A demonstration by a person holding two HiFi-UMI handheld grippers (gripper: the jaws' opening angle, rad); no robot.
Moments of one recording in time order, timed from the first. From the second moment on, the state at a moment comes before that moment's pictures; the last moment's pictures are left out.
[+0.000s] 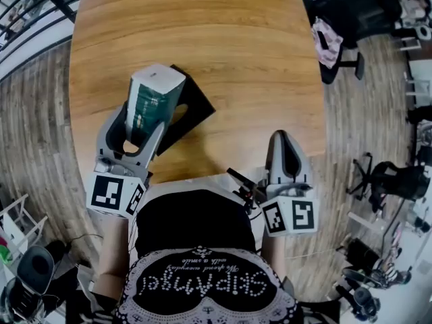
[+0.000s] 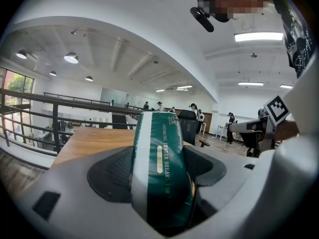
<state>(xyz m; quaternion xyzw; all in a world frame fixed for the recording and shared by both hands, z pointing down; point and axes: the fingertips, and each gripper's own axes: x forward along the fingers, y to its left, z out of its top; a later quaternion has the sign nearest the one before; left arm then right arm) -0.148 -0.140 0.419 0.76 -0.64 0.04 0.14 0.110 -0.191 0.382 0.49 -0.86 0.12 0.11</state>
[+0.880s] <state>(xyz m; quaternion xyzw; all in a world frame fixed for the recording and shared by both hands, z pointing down) -0.127 -0.139 0.474 0.78 -0.60 0.10 0.15 0.130 -0.175 0.389 0.51 -0.84 0.14 0.11</state>
